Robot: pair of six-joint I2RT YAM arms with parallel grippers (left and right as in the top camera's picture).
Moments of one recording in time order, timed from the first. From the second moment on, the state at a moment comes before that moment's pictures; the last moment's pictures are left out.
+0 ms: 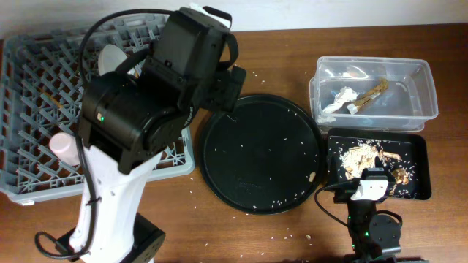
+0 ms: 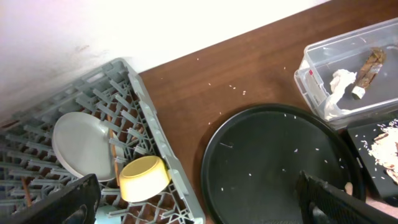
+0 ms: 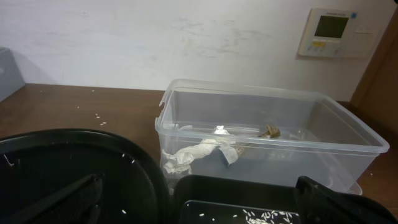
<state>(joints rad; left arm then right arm) -0.66 1.88 2.80 -1.69 -0.35 -0.13 0.10 0.01 0.01 -0.06 0.17 -0.06</state>
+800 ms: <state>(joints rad) -0.24 0.31 0.40 -0.18 -0.10 -0.07 0.10 0.01 0.01 -0.06 0.17 -0.06</state>
